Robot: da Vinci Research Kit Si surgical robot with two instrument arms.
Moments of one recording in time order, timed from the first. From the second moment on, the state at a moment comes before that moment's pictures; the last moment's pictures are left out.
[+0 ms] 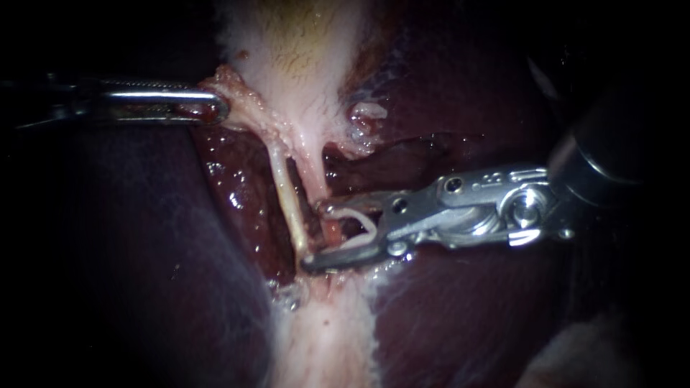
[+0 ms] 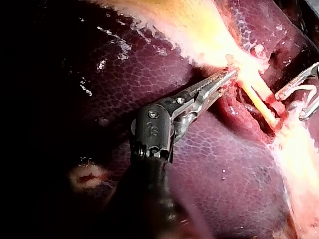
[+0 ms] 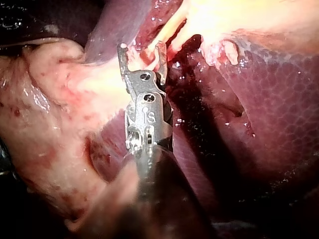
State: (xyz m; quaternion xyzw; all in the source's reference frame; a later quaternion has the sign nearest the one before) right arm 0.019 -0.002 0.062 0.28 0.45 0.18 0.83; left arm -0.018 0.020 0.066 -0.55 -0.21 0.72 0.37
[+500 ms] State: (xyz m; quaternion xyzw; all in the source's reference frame) right arm 0.020 -0.002 0.066 0.29 0.45 0.18 0.83; left arm -0.018 0.020 0.066 -0.55 -0.21 0.72 0.37
